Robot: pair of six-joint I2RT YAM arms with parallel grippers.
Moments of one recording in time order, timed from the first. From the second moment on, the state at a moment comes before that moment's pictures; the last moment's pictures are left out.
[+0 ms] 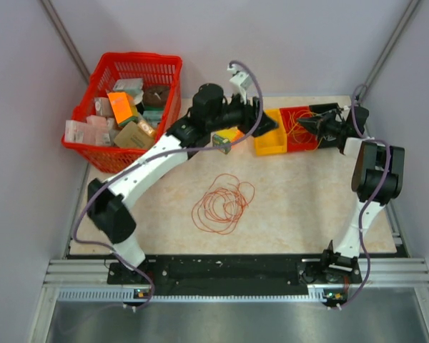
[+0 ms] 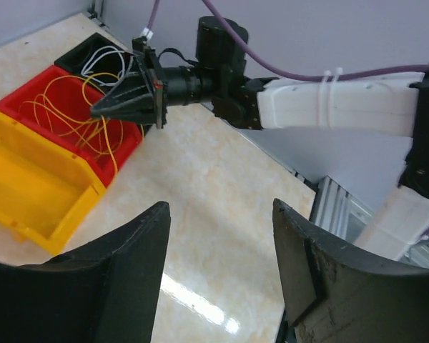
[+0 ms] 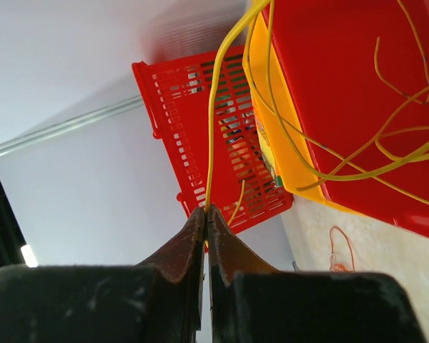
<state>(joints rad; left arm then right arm) -0.72 1.64 1.60 -0.09 0.45 -0.40 -0.22 2.03 1.24 0.42 -1.02 1.47</state>
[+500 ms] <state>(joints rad) -0.68 1.94 1.51 0.21 0.29 -1.00 -0.21 1.97 1.12 0.61 -1.01 1.46</state>
